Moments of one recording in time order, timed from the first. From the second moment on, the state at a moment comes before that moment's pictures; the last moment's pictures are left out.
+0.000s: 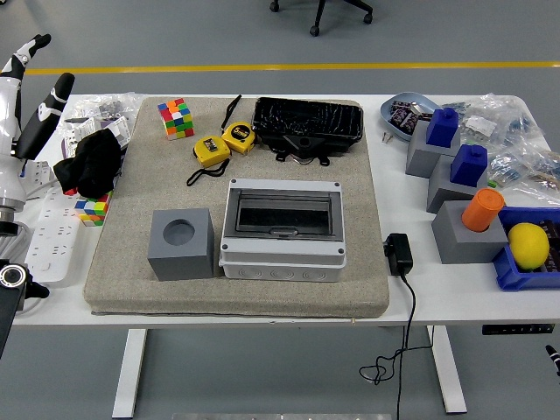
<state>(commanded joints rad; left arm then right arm) -0.11 0.14 -1.59 -1.59 1.75 0.22 -0.18 0.19 -0.29 0.77 0.29 -0.84 -0.26 0.11</state>
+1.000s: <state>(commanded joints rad) -0.13 0.12 -1.42 -1.58 1.71 0.23 -0.18 0.14 -0.31 0.52 0.24 -0.76 -0.28 0.05</state>
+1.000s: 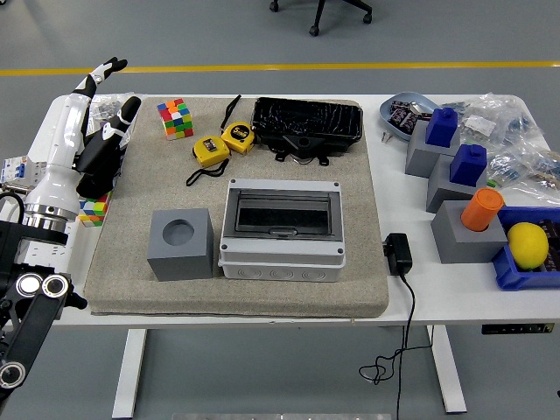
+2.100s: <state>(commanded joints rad) -0.09 0.10 -1.35 -1.59 1.70 0.21 -0.16 0.07 -0.27 0.60 0.28 -0.85 -0.26 0.04</state>
